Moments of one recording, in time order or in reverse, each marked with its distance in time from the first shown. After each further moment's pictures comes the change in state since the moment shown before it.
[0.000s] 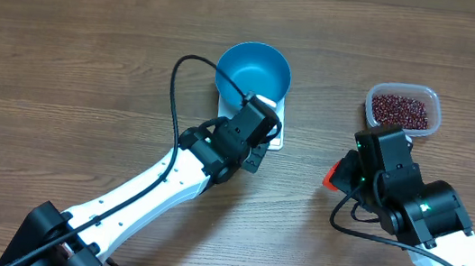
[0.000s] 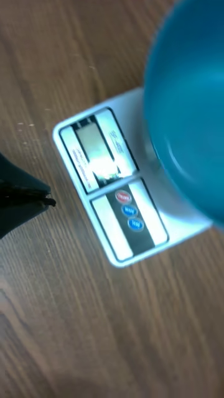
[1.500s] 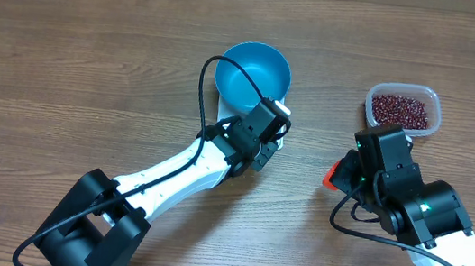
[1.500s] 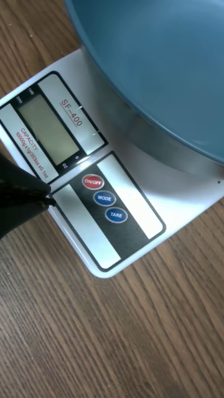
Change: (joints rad) left arm 0.000 0.179 -0.003 0.172 -0.010 0.158; right arm 0.000 0.000 0.000 0.002 0.000 0.000
